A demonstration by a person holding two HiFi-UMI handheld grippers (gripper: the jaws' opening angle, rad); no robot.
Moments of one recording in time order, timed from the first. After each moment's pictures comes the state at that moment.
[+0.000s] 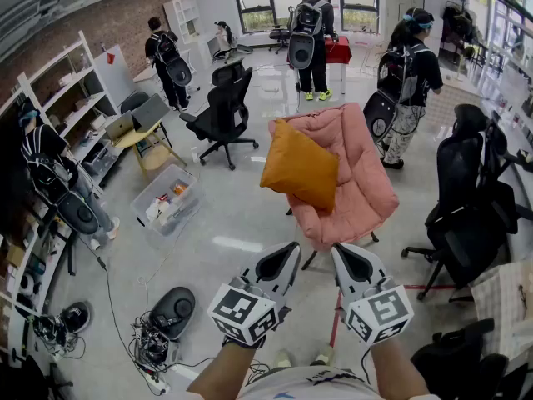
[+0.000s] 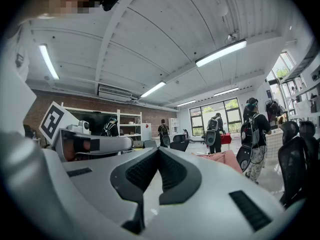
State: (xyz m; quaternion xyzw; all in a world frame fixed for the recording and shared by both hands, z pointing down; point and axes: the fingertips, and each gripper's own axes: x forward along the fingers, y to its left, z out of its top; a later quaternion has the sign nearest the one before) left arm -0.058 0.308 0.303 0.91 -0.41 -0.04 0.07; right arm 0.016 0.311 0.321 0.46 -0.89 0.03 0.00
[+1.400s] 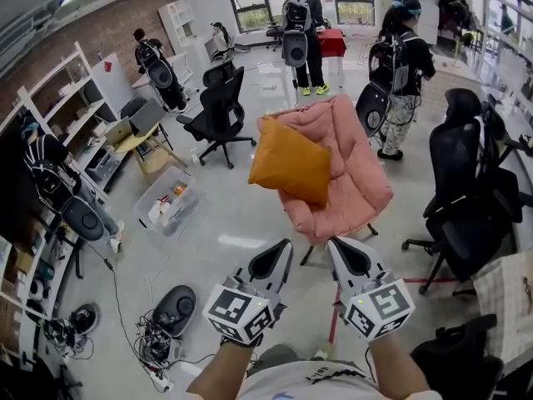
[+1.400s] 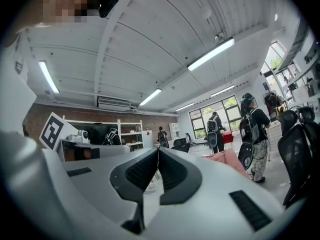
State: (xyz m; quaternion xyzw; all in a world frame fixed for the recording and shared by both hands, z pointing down) left arm 0.009 0.310 0.312 0.90 -0.43 -0.02 0.05; right arm 0.092 0.312 0.323 0.45 -0.89 0.06 -0.06
